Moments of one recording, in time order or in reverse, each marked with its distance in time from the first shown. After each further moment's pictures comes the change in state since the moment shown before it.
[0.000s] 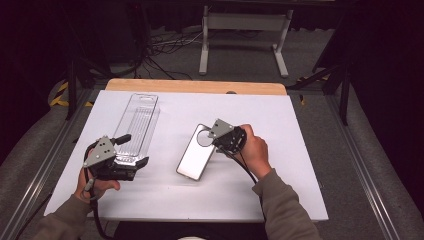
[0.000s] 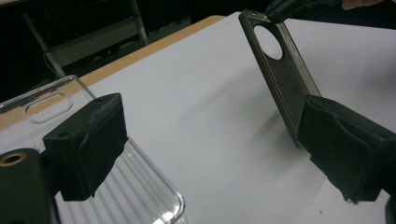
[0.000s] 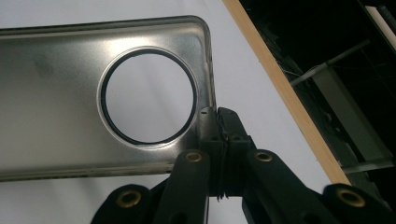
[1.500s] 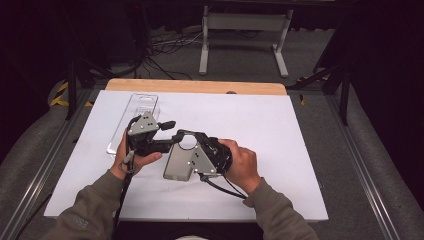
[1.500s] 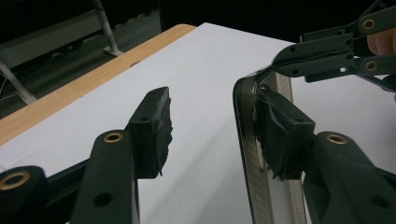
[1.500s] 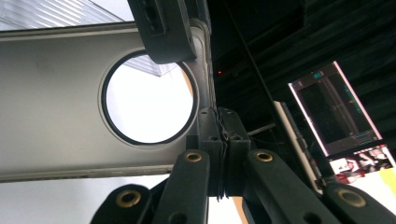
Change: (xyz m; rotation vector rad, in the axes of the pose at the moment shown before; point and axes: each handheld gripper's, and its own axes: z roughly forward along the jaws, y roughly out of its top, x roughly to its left) left arm -0.017 0.071 0.073 0.049 -0.123 -0.017; right arm 0.062 0.031 -0.037 -0.230 -0.280 -0.280
